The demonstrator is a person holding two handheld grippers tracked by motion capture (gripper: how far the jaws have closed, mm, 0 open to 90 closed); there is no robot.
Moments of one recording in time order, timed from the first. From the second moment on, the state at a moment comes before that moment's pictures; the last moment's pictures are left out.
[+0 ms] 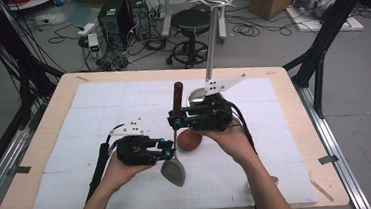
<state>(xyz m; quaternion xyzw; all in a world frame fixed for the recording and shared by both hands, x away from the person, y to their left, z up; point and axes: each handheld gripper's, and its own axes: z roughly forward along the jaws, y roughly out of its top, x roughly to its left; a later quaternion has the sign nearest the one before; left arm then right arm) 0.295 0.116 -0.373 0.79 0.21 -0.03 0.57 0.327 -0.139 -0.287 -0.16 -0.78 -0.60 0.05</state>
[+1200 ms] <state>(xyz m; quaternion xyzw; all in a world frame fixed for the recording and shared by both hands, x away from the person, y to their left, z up) 0.286 0.099 -0.359 0.79 0.23 0.06 0.56 0.314 -0.134 -0.282 -0.19 -0.78 -0.60 -0.04</state>
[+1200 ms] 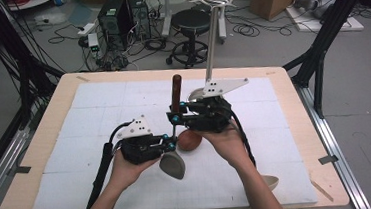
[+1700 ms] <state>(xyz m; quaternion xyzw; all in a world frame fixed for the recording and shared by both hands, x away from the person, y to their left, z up) 0.293 0.108 -0.359 0.78 0.21 -0.02 0.59 0.317 -0.138 -0.281 -0.15 -0.78 -0.61 0.00</state>
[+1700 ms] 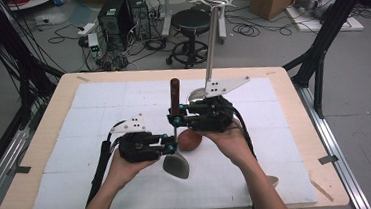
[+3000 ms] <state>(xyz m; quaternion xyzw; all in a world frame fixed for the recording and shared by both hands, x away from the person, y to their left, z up) 0.287 0.105 -0.356 0.78 0.23 0.05 0.58 0.317 -0.127 -0.292 -0.17 -0.77 -0.62 -0.01</state>
